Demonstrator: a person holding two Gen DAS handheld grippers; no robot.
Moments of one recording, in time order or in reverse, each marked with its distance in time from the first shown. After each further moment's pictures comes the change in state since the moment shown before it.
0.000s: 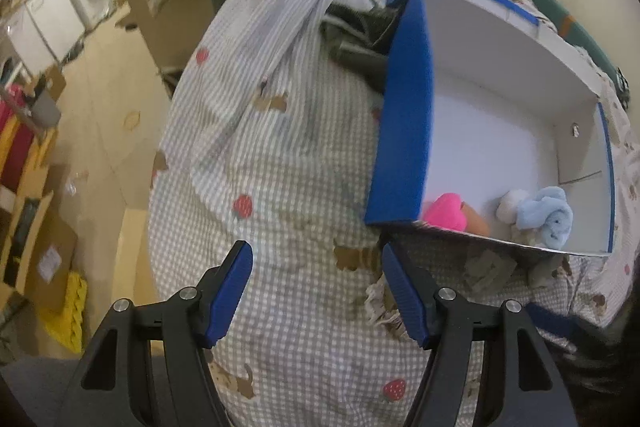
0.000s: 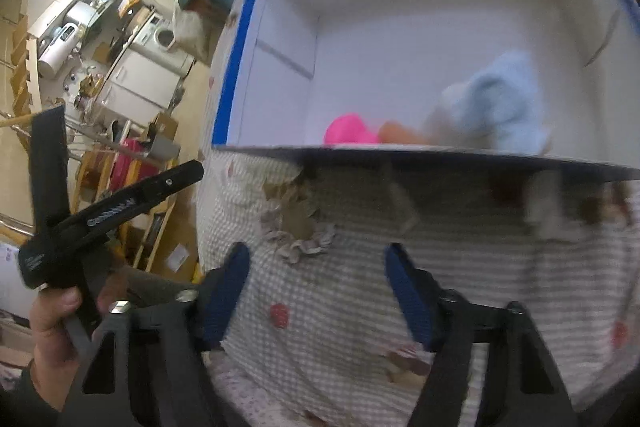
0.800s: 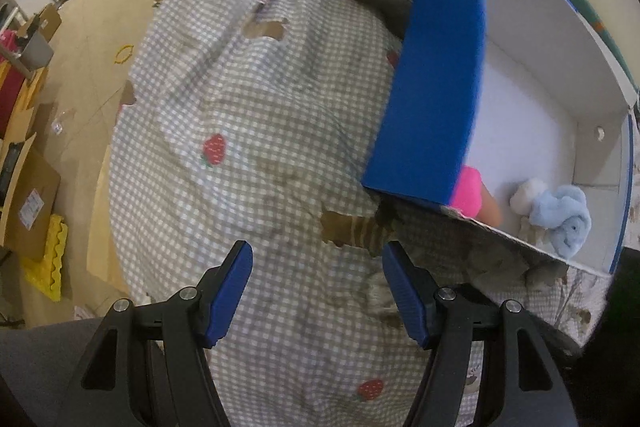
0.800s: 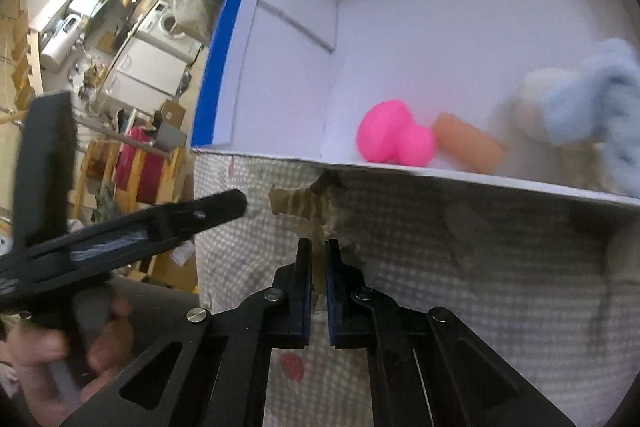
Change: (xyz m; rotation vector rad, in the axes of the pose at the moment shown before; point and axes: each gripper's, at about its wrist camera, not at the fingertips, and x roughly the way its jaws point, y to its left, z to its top) left arm 0.055 0.003 0.002 -0.135 0.226 -0.032; right arm 0.053 0.012 0.019 -0.002 0.030 0.026
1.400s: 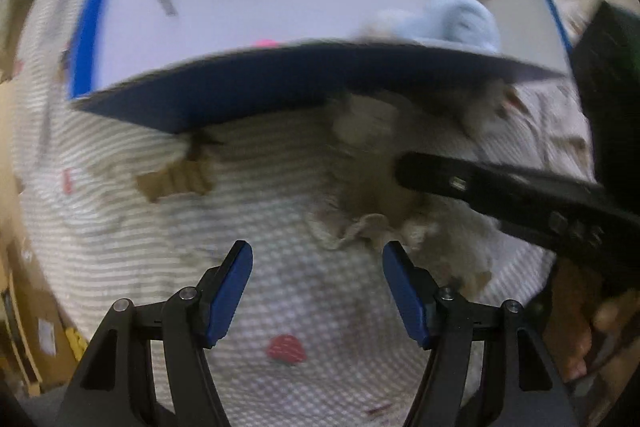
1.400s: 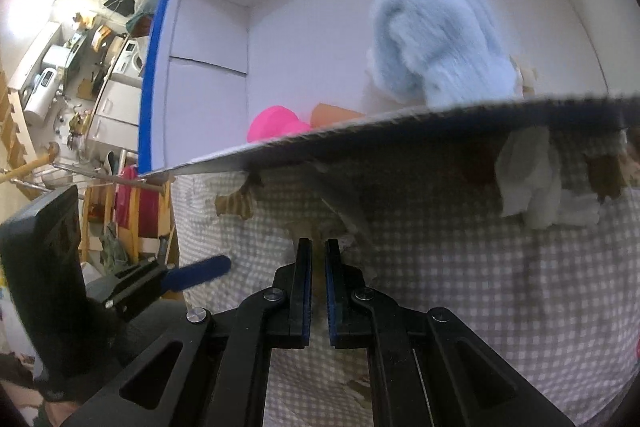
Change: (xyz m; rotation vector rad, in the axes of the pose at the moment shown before) left arm 0.022 -0.105 -0.064 0.526 0.113 -0.087; right arm -0.024 -0.069 -0.016 0.186 -0.010 0.008
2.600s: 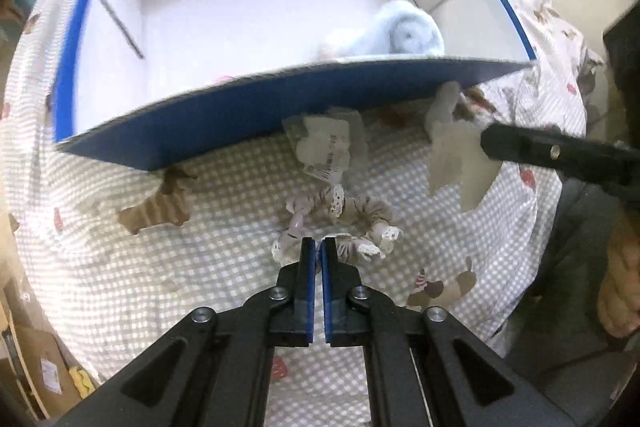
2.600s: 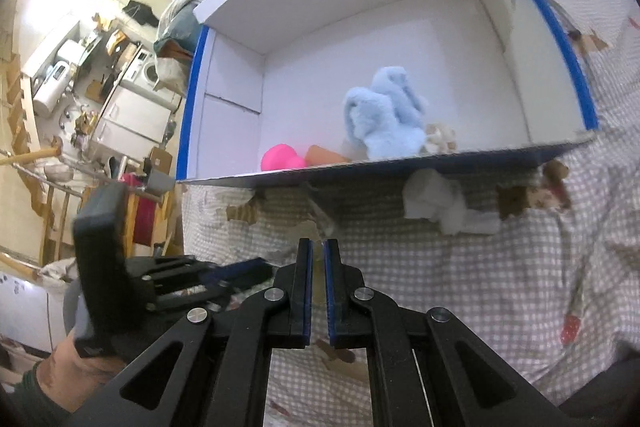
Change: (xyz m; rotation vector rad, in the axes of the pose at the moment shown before) left arm -0.016 -0.013 -0.014 0.132 -0.092 -0.068; right arm -0.080 -0.011 -0.015 -0.075 -0.131 -0.019
